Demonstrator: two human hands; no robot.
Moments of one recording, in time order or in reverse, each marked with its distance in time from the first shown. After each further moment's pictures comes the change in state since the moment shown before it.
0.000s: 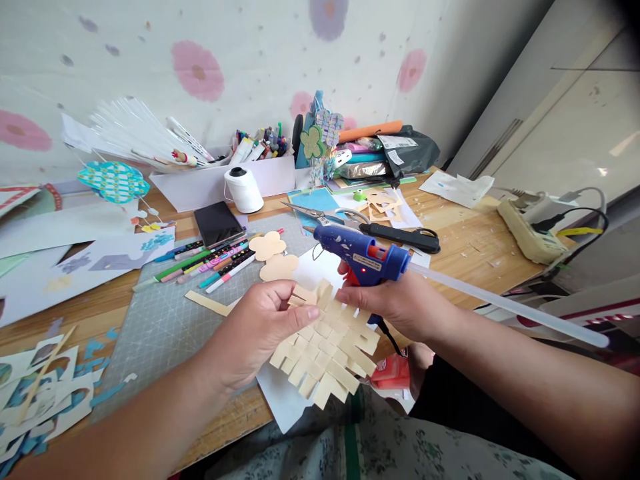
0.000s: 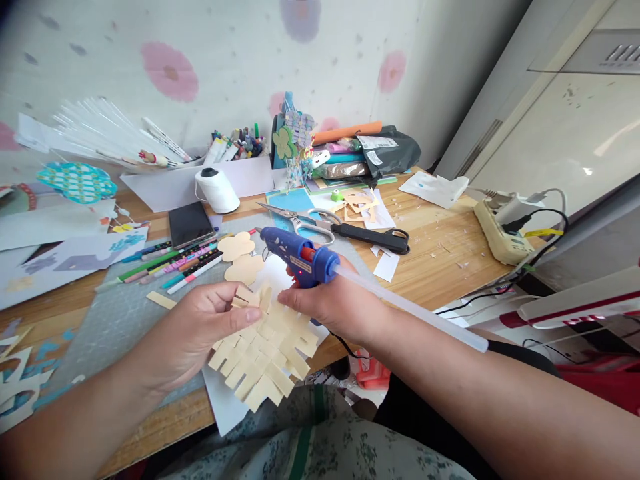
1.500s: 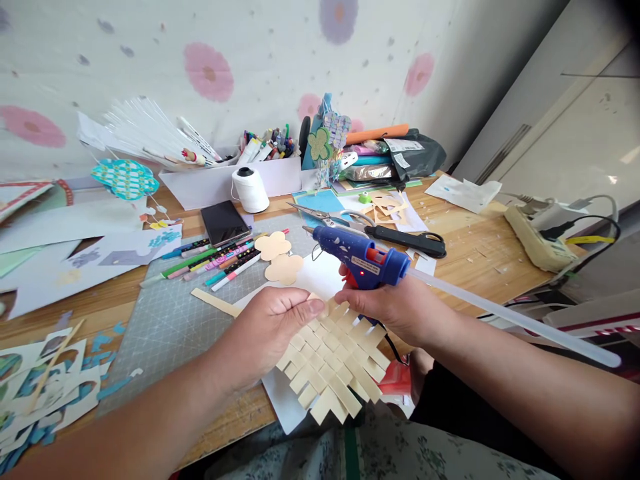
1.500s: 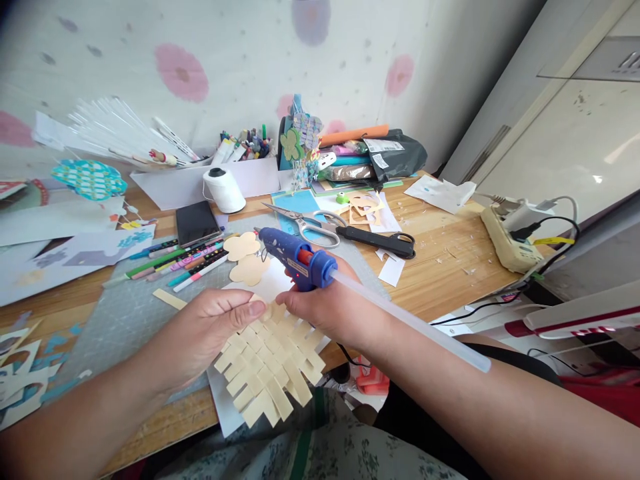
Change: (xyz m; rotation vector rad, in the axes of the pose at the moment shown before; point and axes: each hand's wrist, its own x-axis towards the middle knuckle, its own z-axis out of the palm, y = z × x) left_hand -0.004 -0.002 -0.002 0.231 -0.045 0.016; right_hand 0.001 -0.004 0.010 -0.056 0.047 0.021
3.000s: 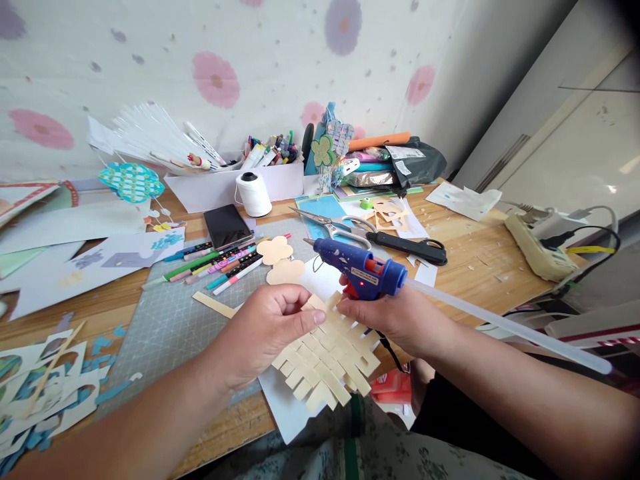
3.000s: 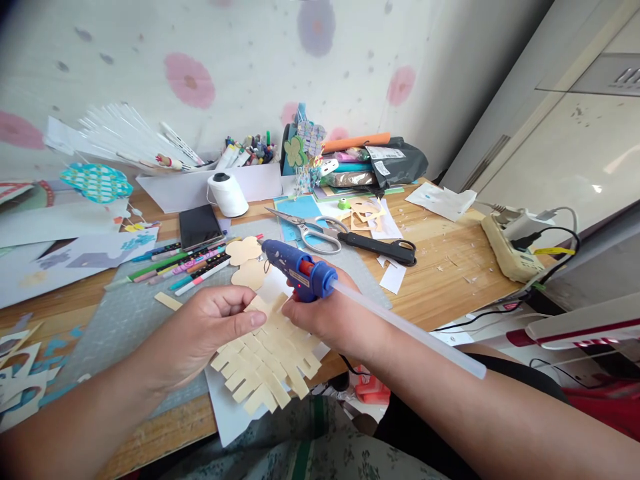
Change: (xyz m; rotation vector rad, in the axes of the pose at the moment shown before) left_hand 0.002 0.005 -0.004 -0.035 0.040 0.055; right_hand 0.001 -0.002 0.001 -0.053 -0.020 0.019
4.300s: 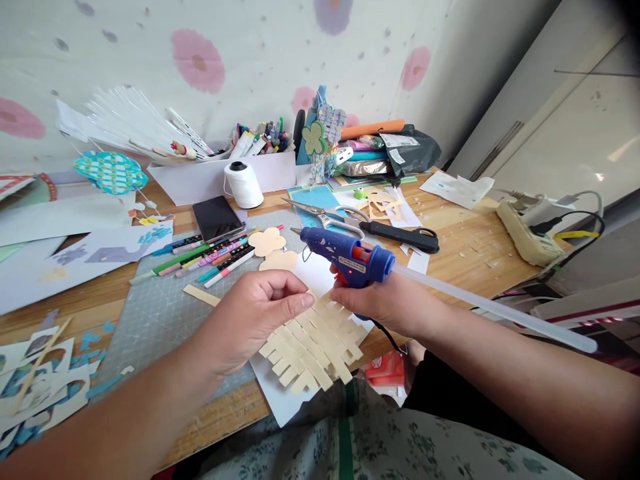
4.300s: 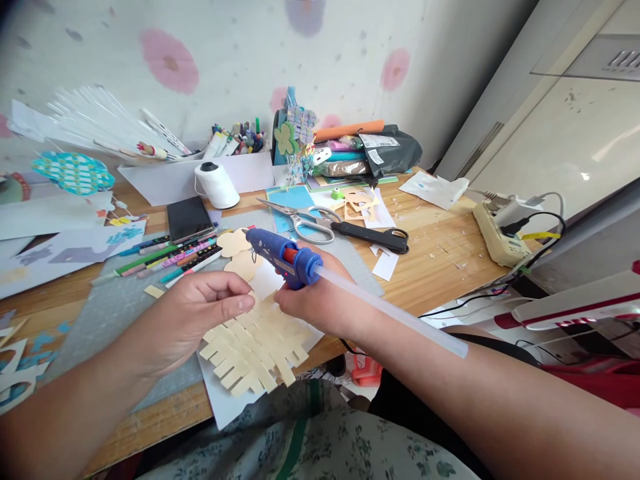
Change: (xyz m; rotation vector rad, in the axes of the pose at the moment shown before) left_hand 0.005 0.001 -0.006 0.045 0.066 0.087; right_hand 0.004 0.009 -0.004 -0.067 -0.042 -0.048
